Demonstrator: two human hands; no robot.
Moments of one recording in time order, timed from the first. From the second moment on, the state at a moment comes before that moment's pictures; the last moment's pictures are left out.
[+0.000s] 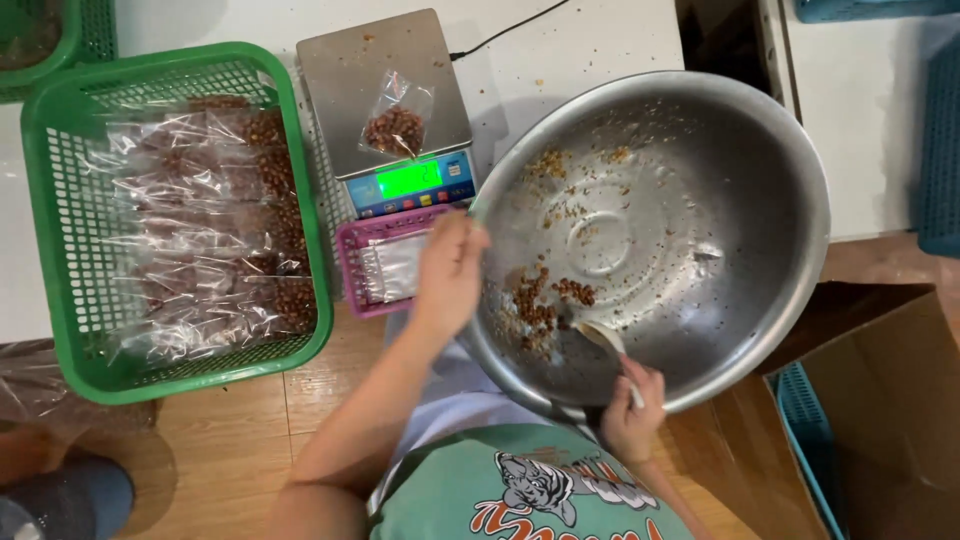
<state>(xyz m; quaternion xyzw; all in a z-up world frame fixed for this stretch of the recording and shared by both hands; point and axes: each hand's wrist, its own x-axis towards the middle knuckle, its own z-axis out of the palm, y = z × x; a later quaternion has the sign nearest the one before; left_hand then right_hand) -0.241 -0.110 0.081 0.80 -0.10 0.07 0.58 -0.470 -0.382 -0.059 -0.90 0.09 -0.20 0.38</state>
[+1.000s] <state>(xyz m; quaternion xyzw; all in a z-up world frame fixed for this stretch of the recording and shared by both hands) -0.256 -0.088 0.079 0.85 -0.16 0.26 0.42 -0.306 -0.350 0.030 -0.85 -0.30 -0.10 0.42</state>
